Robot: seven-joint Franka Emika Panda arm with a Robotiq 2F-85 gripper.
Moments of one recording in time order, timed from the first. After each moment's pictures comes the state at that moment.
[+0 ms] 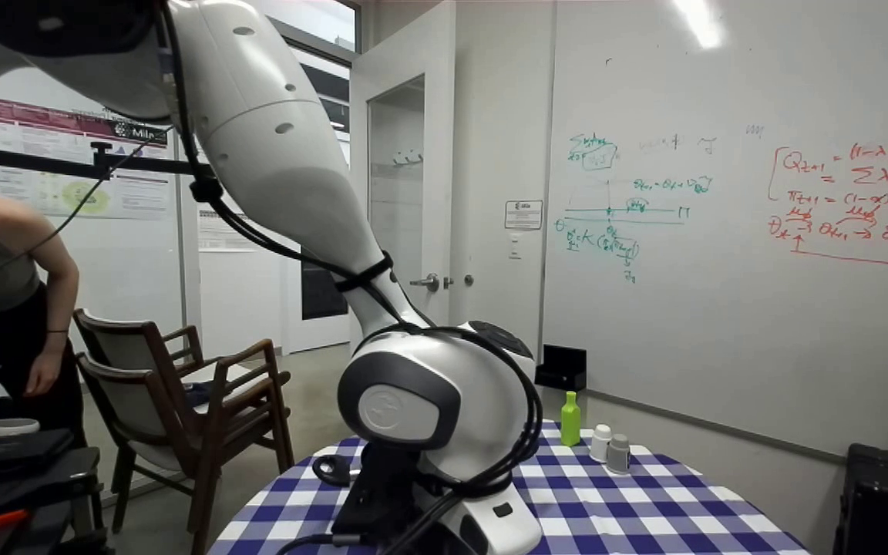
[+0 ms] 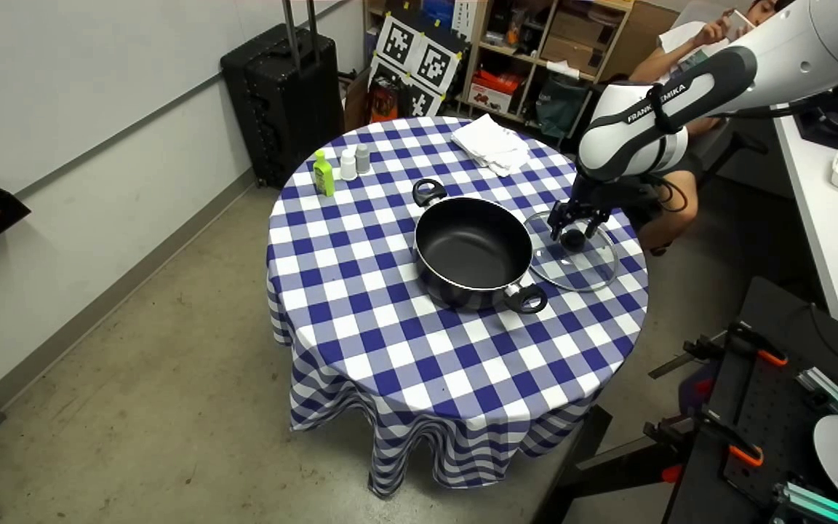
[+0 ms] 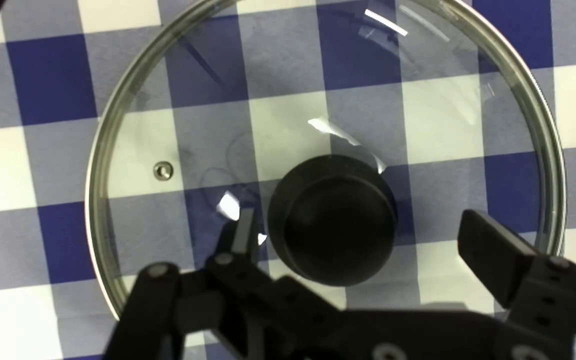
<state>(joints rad) -0.29 0.87 -0.10 -1.81 0.20 2.45 0.07</state>
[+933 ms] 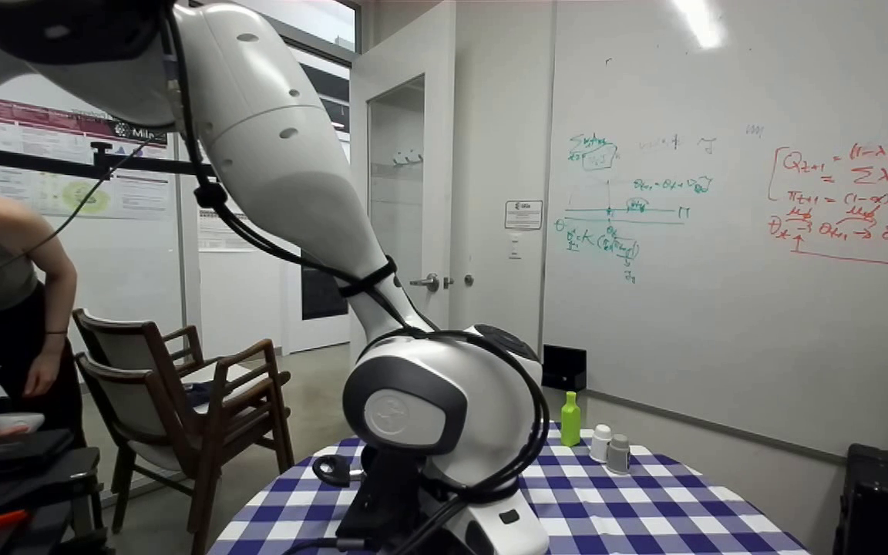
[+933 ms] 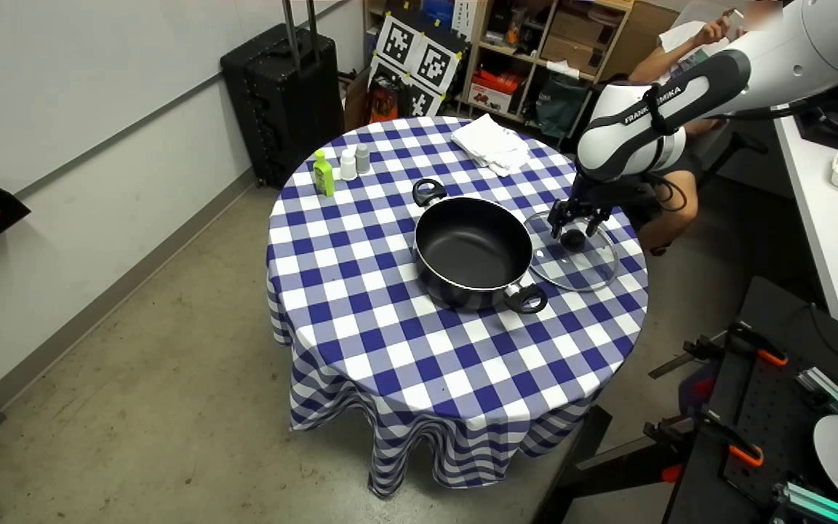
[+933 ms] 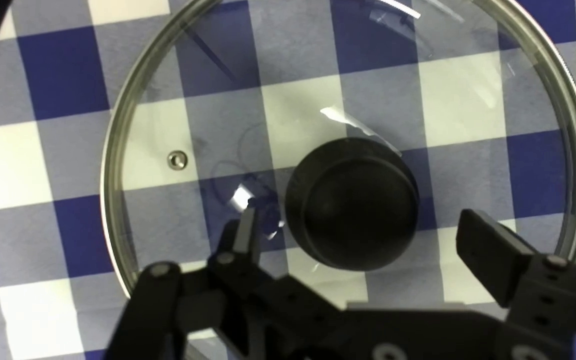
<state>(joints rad) -0.28 0.89 -0.12 -1.79 0.20 2.44 0.10</state>
